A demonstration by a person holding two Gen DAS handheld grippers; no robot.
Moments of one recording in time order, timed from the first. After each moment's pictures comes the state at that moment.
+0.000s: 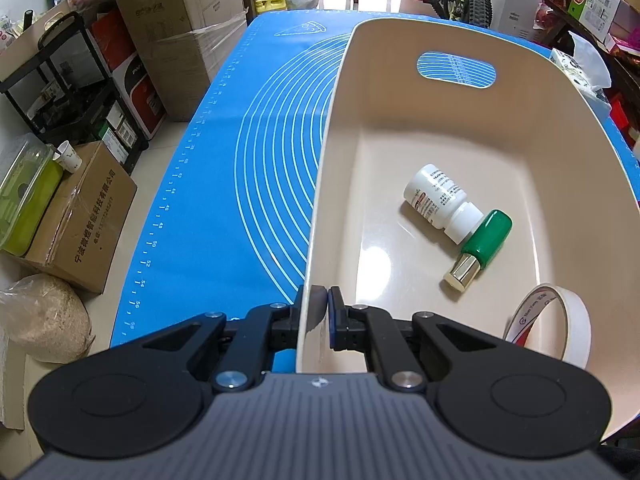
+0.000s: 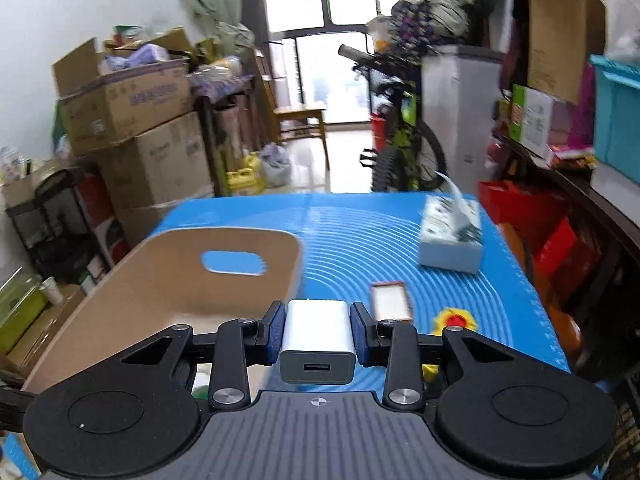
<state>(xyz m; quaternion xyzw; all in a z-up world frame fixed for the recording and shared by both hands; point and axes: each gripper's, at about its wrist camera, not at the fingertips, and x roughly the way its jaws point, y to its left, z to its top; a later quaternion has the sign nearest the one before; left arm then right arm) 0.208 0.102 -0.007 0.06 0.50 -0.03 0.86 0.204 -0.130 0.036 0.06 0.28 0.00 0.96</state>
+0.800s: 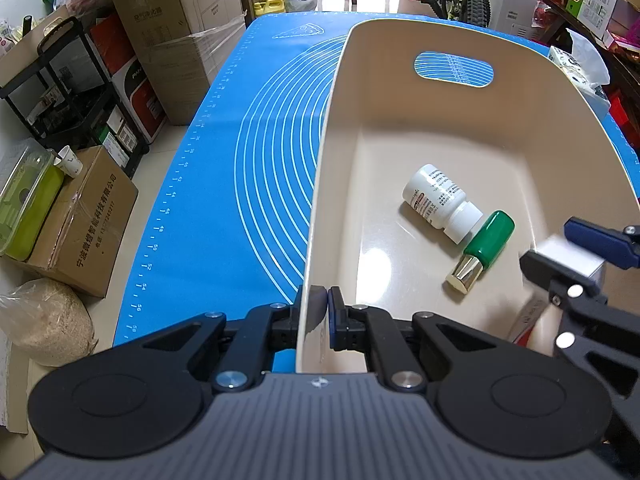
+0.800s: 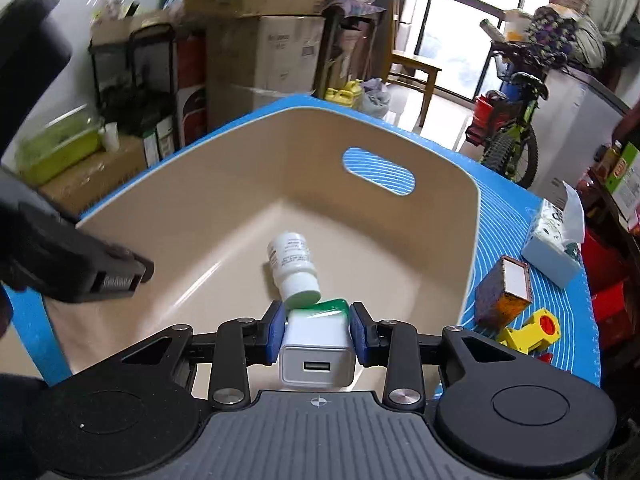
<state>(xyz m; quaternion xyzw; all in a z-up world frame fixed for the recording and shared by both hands) 0.208 0.100 -0.008 0.07 0.50 -0.03 0.86 0.196 -0.016 -0.002 -0.13 0.37 0.11 0.91</state>
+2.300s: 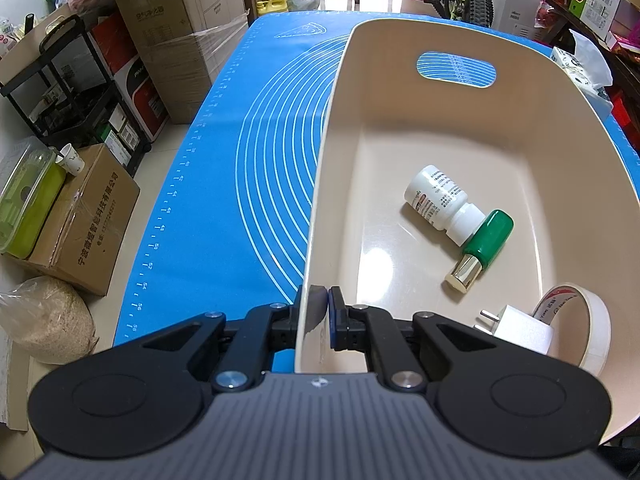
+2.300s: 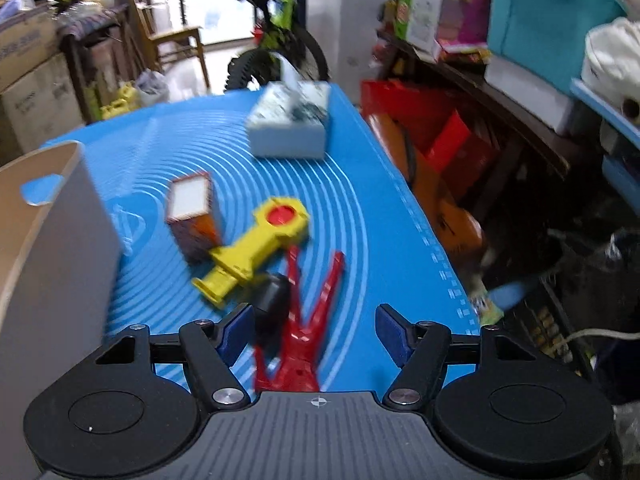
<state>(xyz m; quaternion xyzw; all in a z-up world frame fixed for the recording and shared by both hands) 0.208 0.101 -0.007 0.07 0.50 -0.03 0.86 0.208 -0.231 -0.034 0.09 0.42 -0.18 0.89</state>
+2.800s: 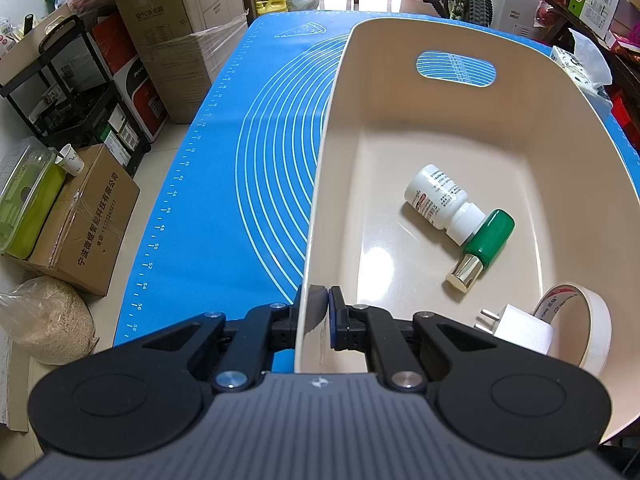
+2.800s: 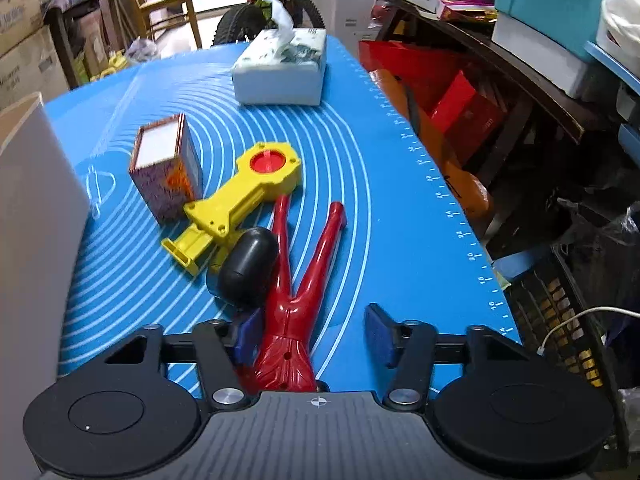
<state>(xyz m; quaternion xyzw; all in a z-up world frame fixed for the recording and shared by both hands) 0.208 0.101 -0.006 0.07 0.50 -0.03 0.86 0.225 -0.235 -0.071 0.09 0.46 -0.17 0.87</state>
